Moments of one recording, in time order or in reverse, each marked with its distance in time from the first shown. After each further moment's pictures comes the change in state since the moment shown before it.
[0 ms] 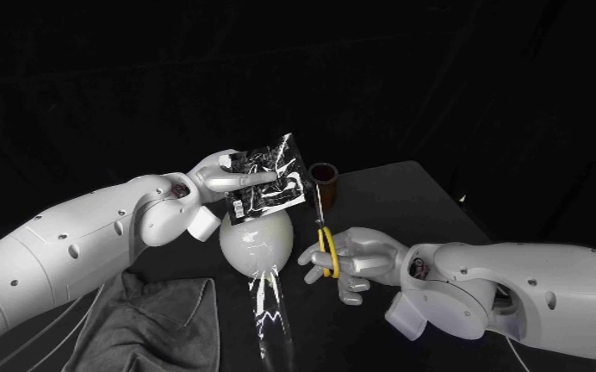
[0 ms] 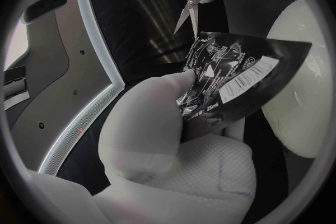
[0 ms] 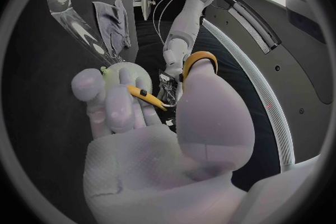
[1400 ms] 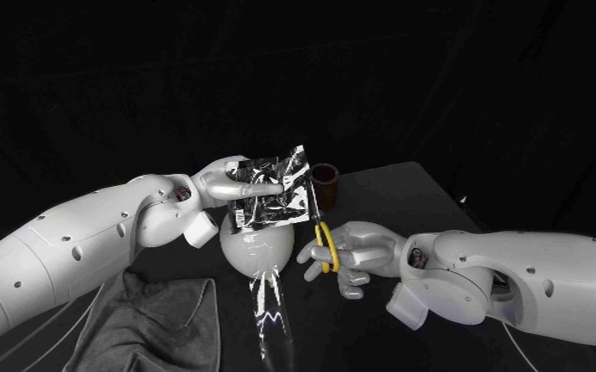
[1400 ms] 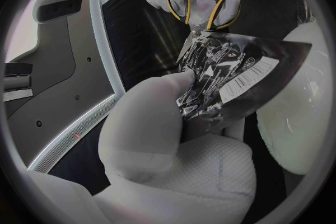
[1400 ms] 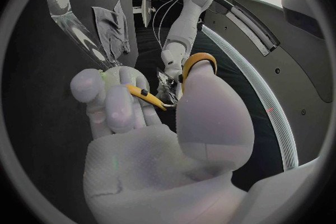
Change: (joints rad) left arm 0.001 0.003 0.000 -0.002 -0.067 0.160 0.032; left_hand -0.007 -0.003 -0.003 -0.003 0.000 0.000 0.004 0.001 0.000 -0.001 0.001 0.000 0.000 -0.002 -0.002 0.000 0.003 -0.001 -0.003 0.003 0.000 0.000; right arm 0.047 0.008 0.001 -0.026 -0.007 0.075 -0.033; right_hand -0.009 0.009 0.013 0.001 0.000 0.000 0.000 0.039 0.028 0.021 -0.004 -0.008 -0.016 0.004 -0.004 0.000 0.000 -0.008 0.012 -0.004 0.008 0.000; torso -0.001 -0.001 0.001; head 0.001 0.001
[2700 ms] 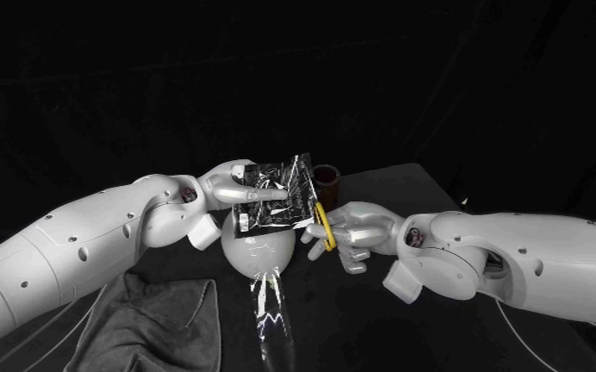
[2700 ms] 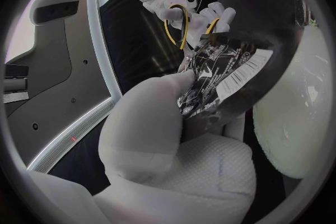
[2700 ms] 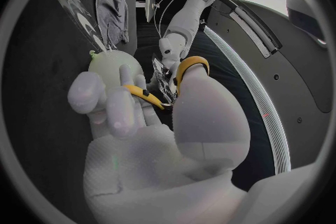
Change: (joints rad) left arm 0.001 0.009 0.001 0.005 -0.021 0.002 -0.033; left_hand 0.004 0.004 0.000 -0.006 -0.003 0.002 -0.002 -0.001 0.000 0.002 -0.002 -0.001 -0.001 0.000 0.000 0.000 0.002 0.000 -0.004 0.004 0.000 0.000; right arm 0.063 0.028 0.000 -0.065 -0.019 -0.001 -0.011; right_hand 0.008 0.115 0.091 -0.006 -0.014 -0.025 0.025 0.132 0.040 0.053 -0.003 0.054 -0.002 0.032 -0.032 0.049 0.053 0.002 0.071 -0.020 0.112 0.000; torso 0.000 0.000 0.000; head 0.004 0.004
